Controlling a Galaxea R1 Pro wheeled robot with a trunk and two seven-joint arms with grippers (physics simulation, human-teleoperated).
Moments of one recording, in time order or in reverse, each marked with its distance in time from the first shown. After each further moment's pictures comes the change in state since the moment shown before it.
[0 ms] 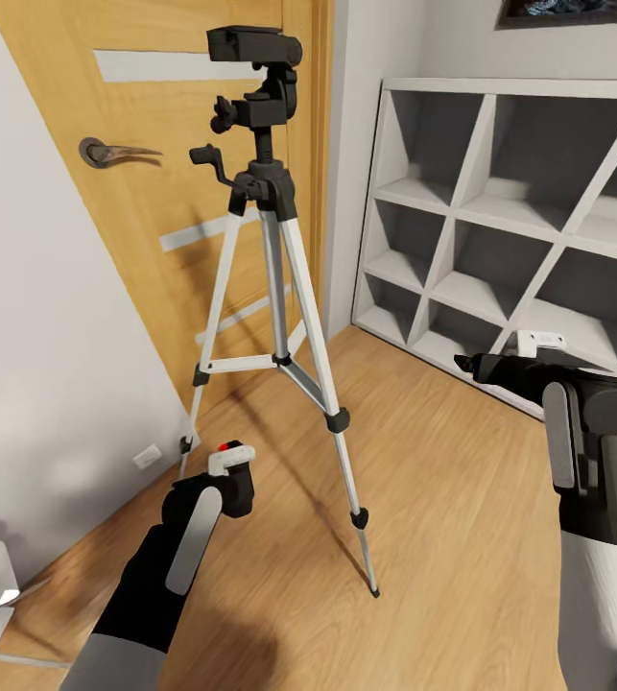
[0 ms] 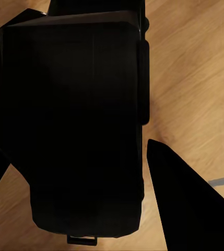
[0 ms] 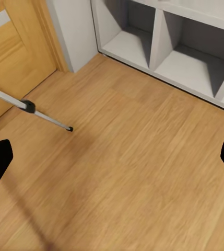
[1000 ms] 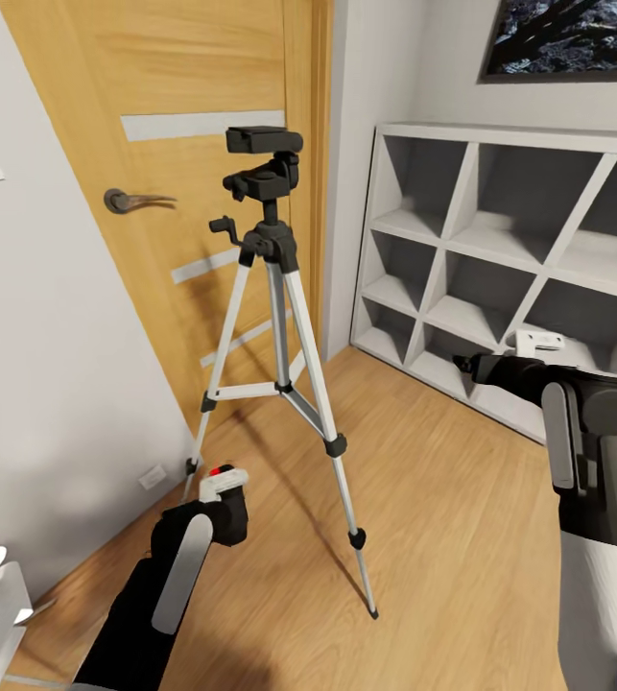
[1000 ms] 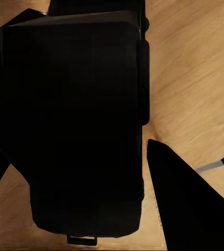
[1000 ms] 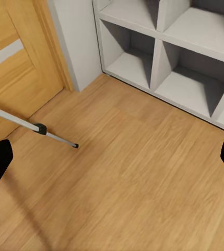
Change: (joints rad) left arm 0.109 -0.001 0.024 -0.065 0.034 -0.001 0.030; right arm 0.001 0.000 0.004 0.000 -0.001 0.000 0.002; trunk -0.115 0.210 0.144
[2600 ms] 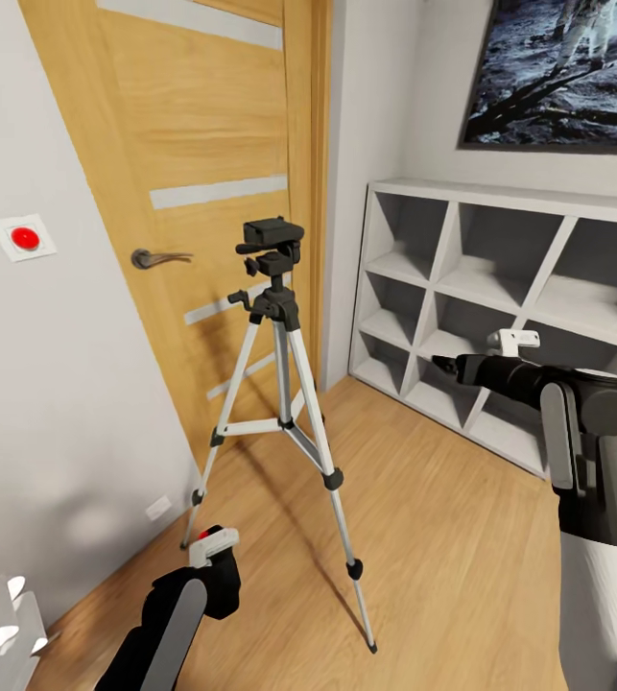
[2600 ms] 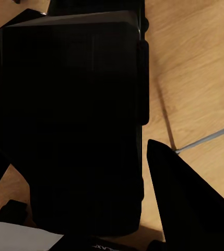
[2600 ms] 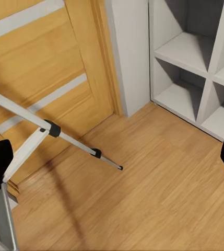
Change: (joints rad) left arm 0.165 0.014 0.012 0.078 0.046 -0.124 0.010; right arm 0.001 -0.003 0.009 0.000 0.002 -0.001 0.208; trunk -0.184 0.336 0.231
